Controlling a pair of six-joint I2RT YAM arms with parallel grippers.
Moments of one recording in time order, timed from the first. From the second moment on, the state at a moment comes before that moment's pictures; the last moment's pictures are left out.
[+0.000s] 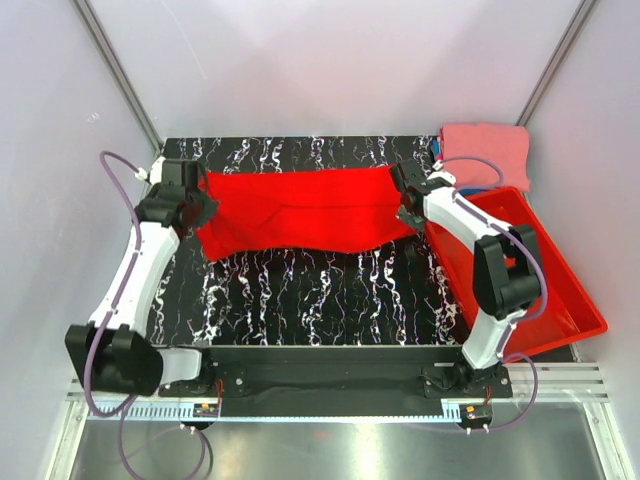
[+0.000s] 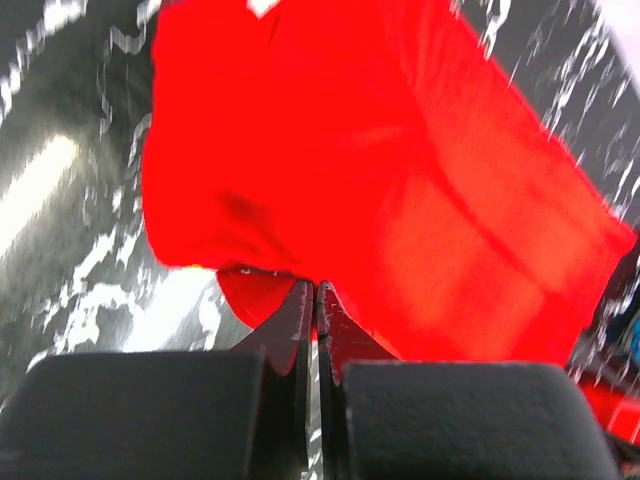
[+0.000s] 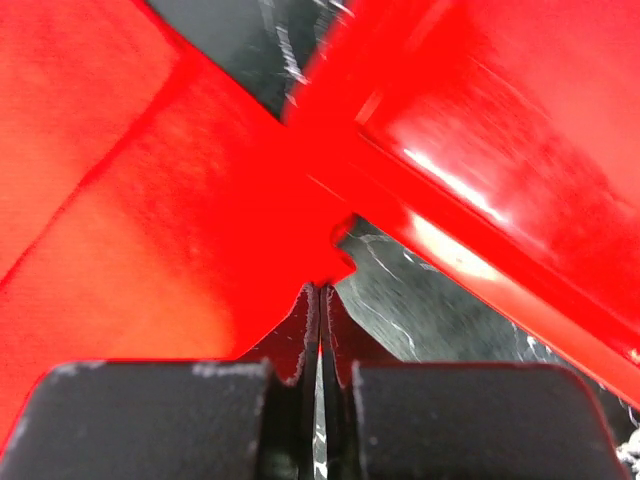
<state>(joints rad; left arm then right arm) -0.10 1.24 1.18 -0.75 -0.20 -0.86 0.36 1.77 1.32 -0.69 0.47 1.00</state>
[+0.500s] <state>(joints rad) -0.01 1.64 1.47 -0.73 -0.22 -0.81 0.30 2.06 1.60 -0.69 0.40 0.77</state>
